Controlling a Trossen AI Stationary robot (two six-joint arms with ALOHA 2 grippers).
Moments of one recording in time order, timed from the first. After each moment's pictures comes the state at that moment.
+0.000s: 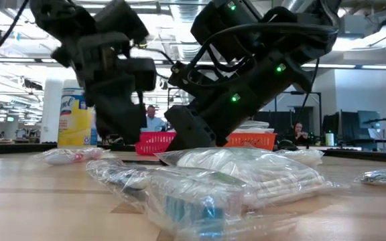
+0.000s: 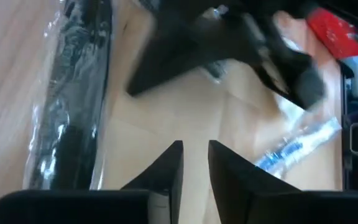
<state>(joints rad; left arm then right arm) -0.07 1.61 0.67 0.09 0.24 -0.57 0.28 2.15 1.13 0.27 0.50 0.25</state>
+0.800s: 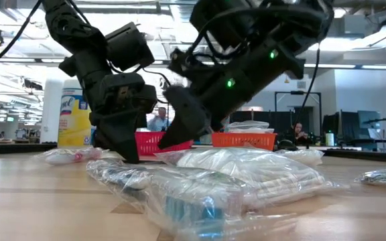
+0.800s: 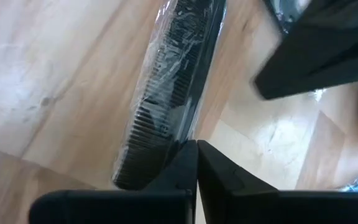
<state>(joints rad) 0.02 1.67 0.68 -0.02 0.17 -0.61 0.25 2.09 1.14 0.23 0.46 0.24</state>
